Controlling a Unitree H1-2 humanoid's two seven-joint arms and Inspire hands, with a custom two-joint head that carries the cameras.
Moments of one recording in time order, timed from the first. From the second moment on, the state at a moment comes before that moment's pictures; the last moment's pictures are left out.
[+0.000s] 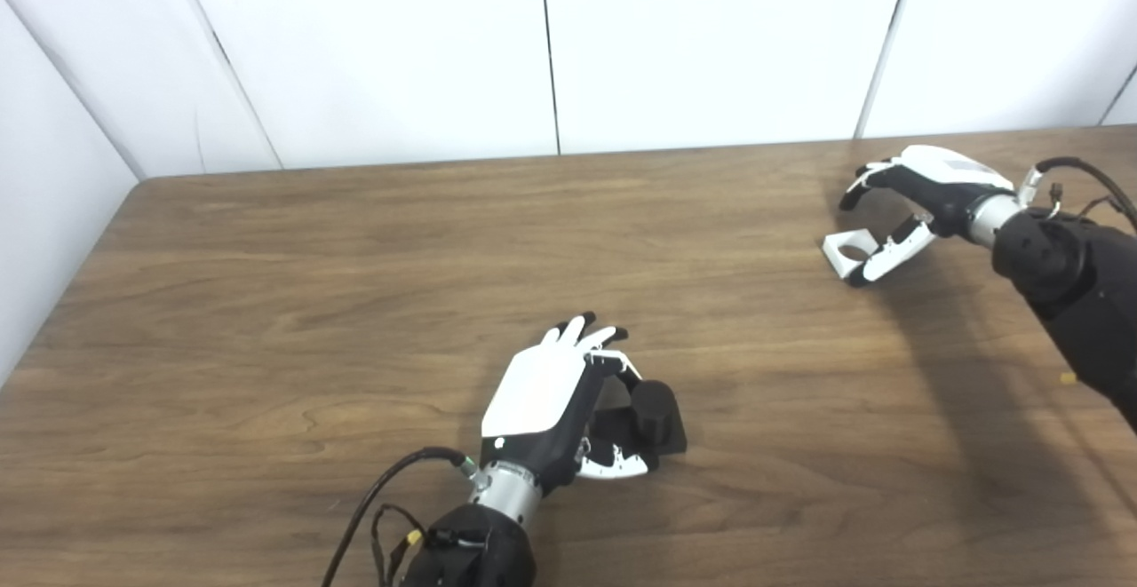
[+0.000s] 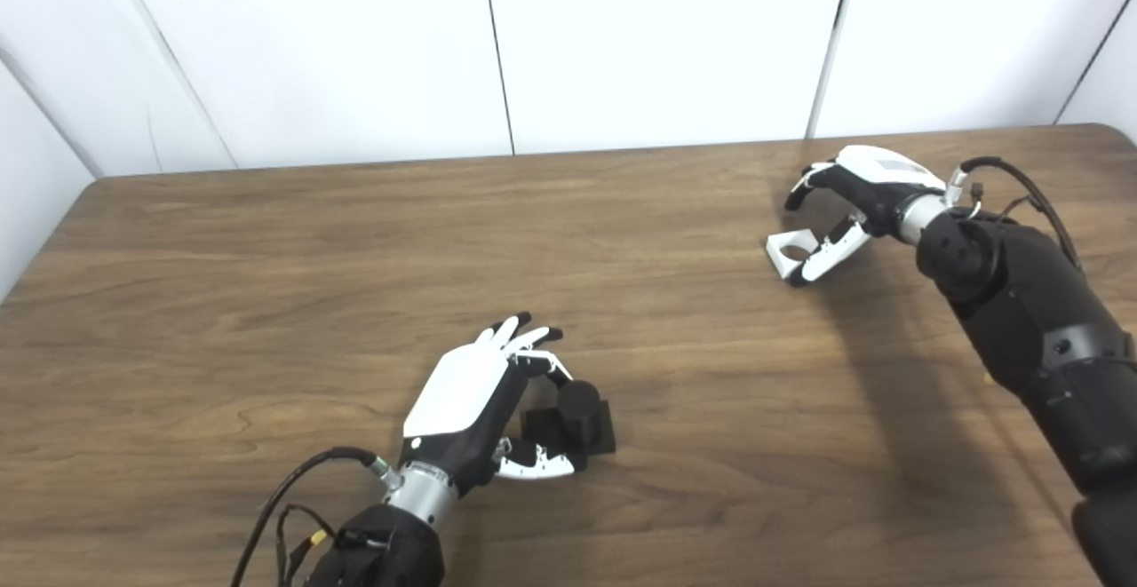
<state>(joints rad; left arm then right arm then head) 0.01 0.04 -0.48 -0.36 1.01 0.33 -0.25 -0.71 -0.61 0.37 0.53 -0.63 0.03 0.32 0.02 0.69</state>
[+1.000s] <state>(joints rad) 0.01 0.03 -0.50 -0.36 1.06 0.33 -0.25 -0.72 -0.61 0.37 0.53 -0.64 0.03 0.38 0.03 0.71</state>
